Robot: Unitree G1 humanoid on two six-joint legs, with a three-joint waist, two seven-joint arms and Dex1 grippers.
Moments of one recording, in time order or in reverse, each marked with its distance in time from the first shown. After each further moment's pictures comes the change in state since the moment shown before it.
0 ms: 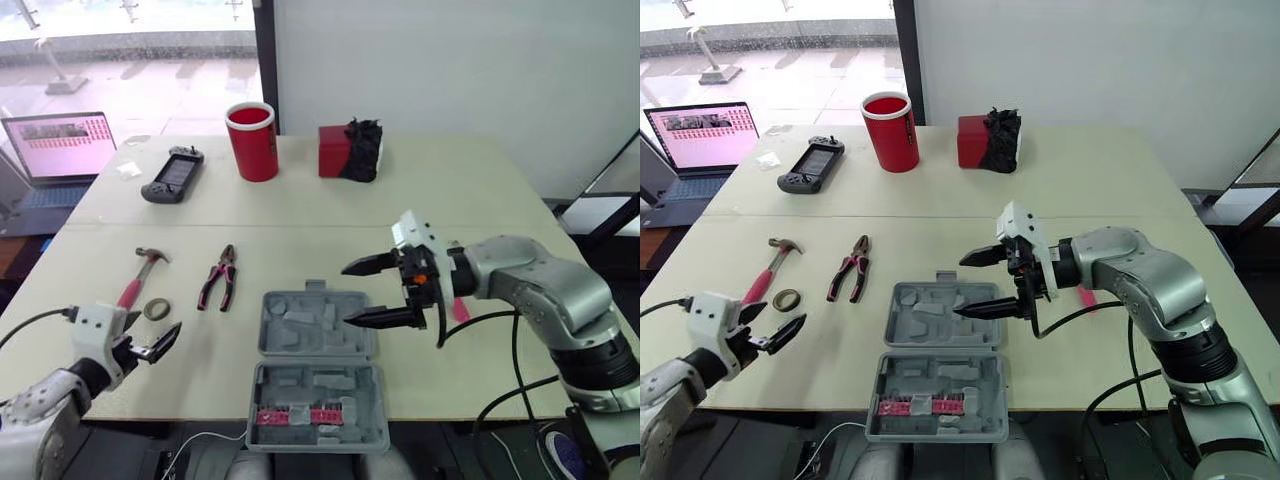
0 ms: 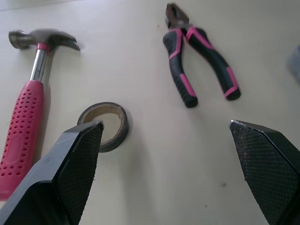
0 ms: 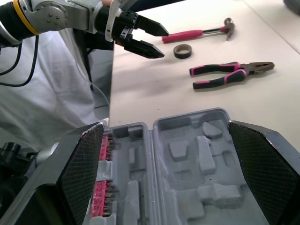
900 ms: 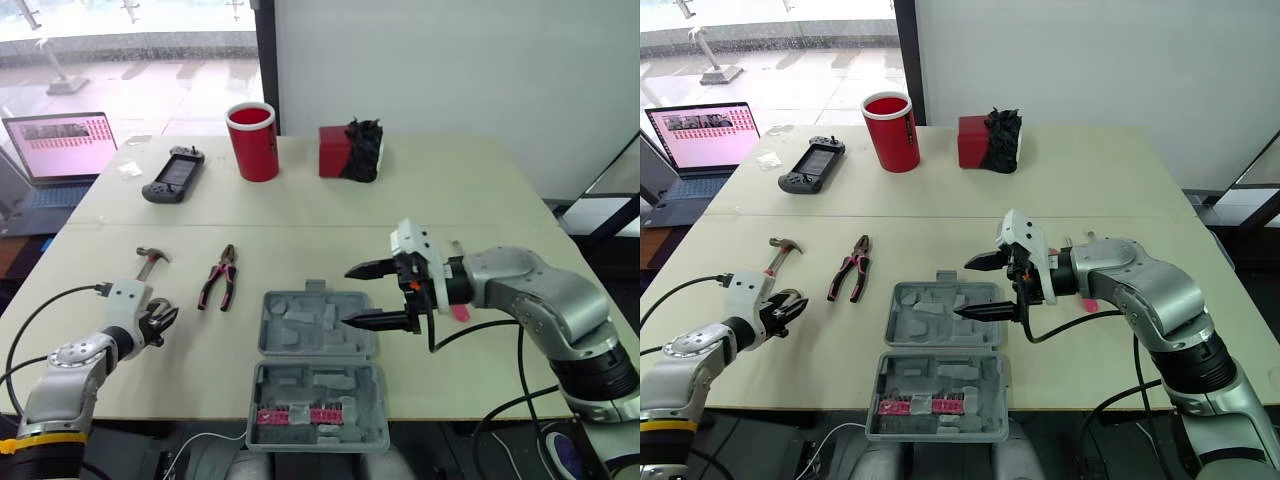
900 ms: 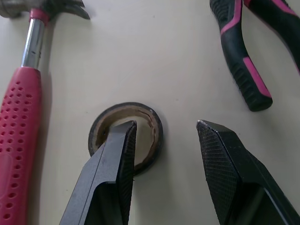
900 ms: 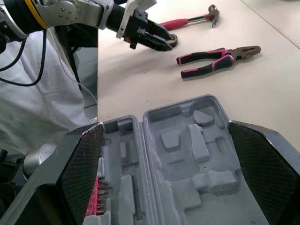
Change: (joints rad) left arm -0.248 0.003 -0.122 0.281 0.120 0.031 0.038; right arm 0.048 0.001 0.002 -0.018 -0.013 0.010 -0.057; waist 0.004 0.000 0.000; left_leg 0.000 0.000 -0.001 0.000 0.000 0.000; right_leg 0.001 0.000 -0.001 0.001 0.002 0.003
